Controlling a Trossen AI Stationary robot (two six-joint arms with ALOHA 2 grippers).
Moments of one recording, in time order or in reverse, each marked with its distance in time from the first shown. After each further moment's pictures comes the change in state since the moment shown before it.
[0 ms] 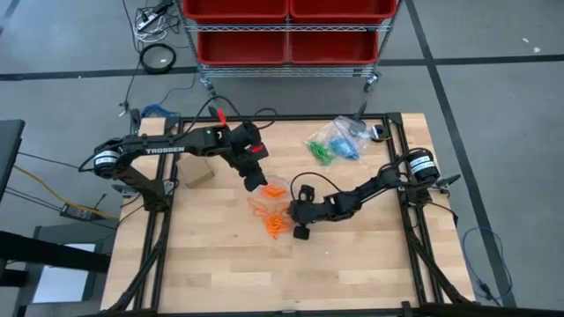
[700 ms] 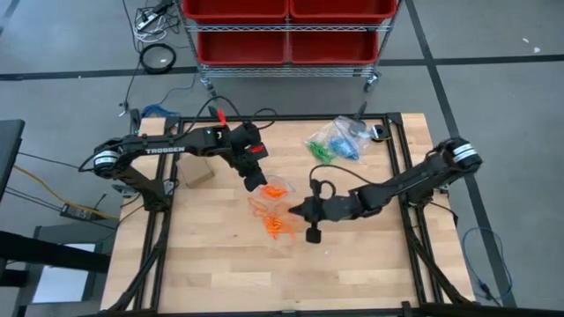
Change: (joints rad) left arm 0.000 0.000 0.000 -0.007 -0.014 0.002; right arm 0.117 -0.389 -0.002 -0.066 0.031 -0.064
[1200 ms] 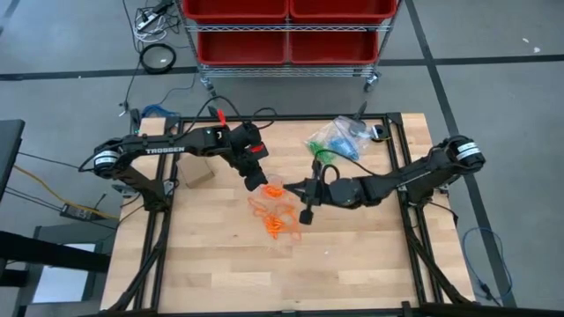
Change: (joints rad) left arm 0.000 0.000 0.000 0.009 -0.008 -0.007; right arm -0.085 -0.049 0.000 0.220 0.117 -0.207
